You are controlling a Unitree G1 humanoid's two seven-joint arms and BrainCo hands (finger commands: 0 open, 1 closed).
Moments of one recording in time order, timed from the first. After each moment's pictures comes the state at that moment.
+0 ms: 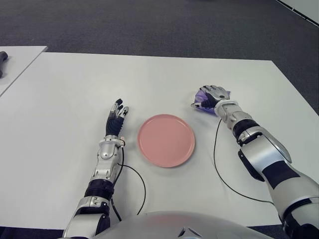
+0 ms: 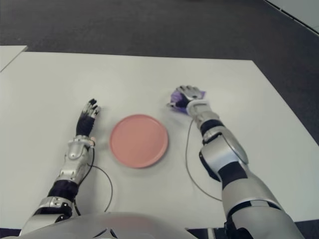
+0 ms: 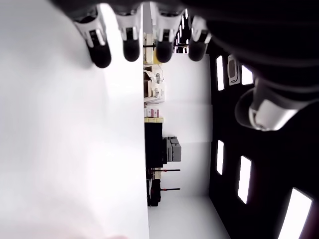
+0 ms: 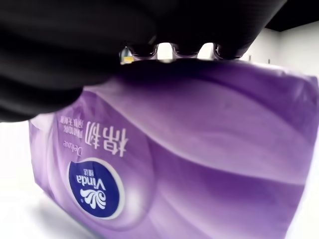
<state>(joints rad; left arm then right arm) -0.13 0.03 0.10 0.53 0.00 -0.35 0.06 -0.95 -0.38 0.63 1.37 -0.86 -0.12 -0.21</state>
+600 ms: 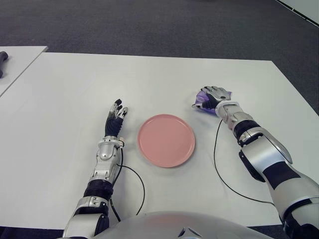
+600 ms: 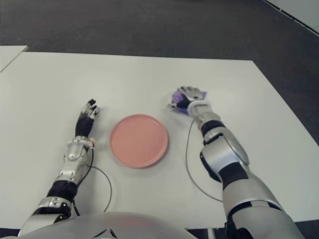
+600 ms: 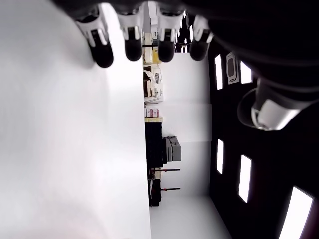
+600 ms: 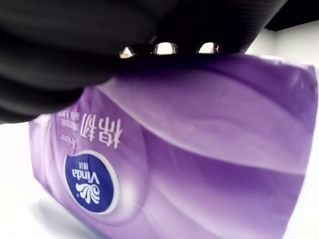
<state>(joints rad) -0.13 0.04 0.11 0.55 0.00 -0.37 0.06 -0.94 -0.39 0.62 1.36 -0.85 -0.12 -0.20</state>
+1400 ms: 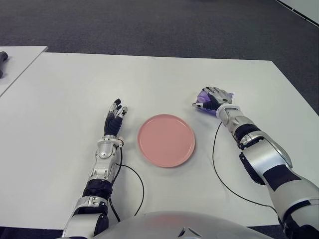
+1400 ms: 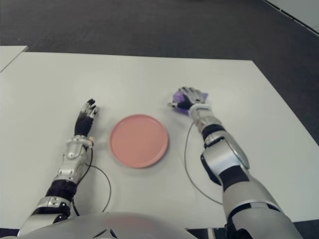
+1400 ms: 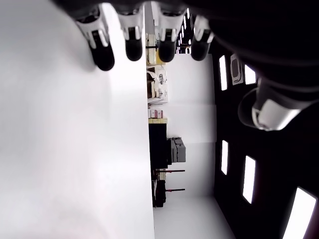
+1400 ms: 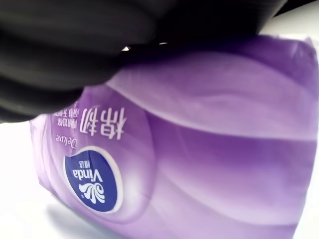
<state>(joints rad) -0.13 0.04 0.11 0.52 0.00 -0.31 0.06 -0.90 -0.40 0.56 1.36 -0.78 -0.17 -0.27</state>
